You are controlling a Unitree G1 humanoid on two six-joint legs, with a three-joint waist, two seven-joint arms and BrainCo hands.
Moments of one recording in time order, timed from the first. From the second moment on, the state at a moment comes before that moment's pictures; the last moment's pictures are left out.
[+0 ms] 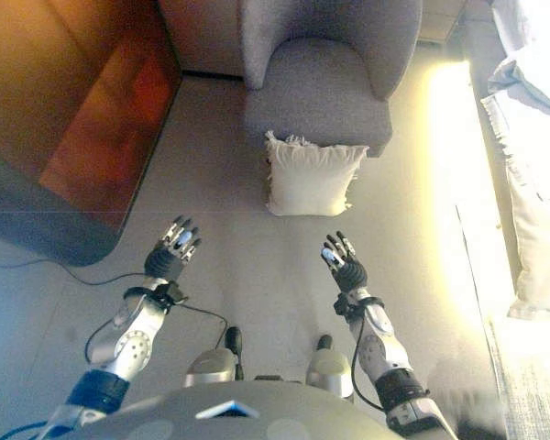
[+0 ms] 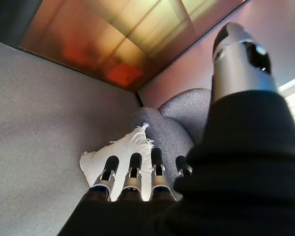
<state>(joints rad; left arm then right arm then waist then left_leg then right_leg) 0.15 0.34 -0.21 0.20 -0.76 -0.09 -0.01 0.11 -0.25 0.26 0.39 0.80 -0.15 0.12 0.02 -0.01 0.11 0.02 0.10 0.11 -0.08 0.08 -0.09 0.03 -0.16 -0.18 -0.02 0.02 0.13</state>
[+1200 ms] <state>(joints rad) 0.22 0.32 -0.17 0.18 -0.68 -0.10 0.03 0.15 -0.25 0.25 0.38 0.80 -0.15 0.13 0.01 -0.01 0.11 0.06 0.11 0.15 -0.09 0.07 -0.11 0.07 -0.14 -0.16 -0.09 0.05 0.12</state>
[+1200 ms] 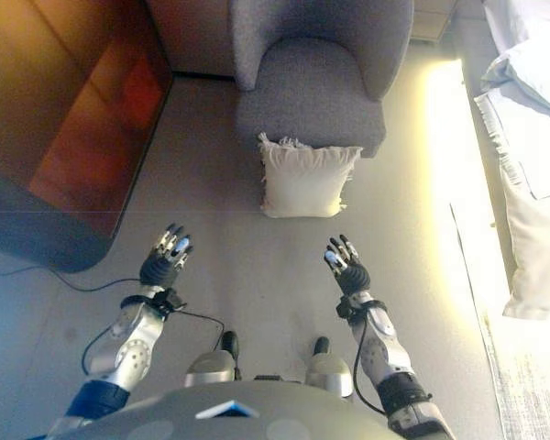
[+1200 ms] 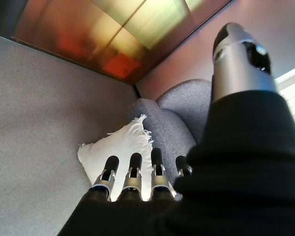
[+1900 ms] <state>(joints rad) 0.18 0.40 -0.17 0.26 -0.70 -0.09 -0.06 0.20 -0.21 0.26 0.35 0.81 -0.11 0.13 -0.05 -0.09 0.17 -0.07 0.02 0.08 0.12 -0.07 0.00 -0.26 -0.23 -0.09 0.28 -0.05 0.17</state>
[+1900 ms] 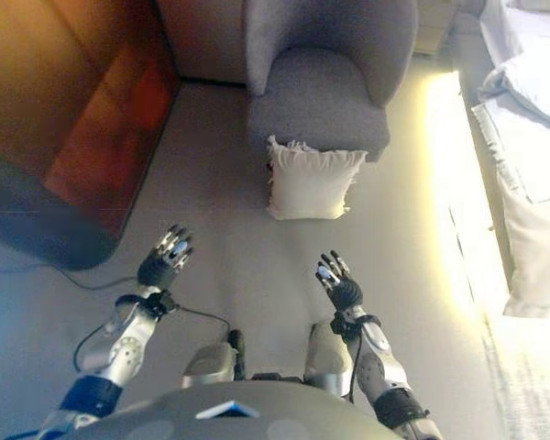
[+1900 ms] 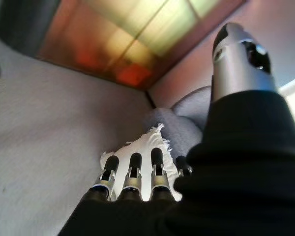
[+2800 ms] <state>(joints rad) 0.22 0.30 -0.21 0.19 -0.74 -0.08 -0.02 0.23 -0.29 0.25 0.37 0.84 -0.08 0.19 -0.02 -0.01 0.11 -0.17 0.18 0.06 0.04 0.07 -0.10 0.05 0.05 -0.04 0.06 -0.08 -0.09</state>
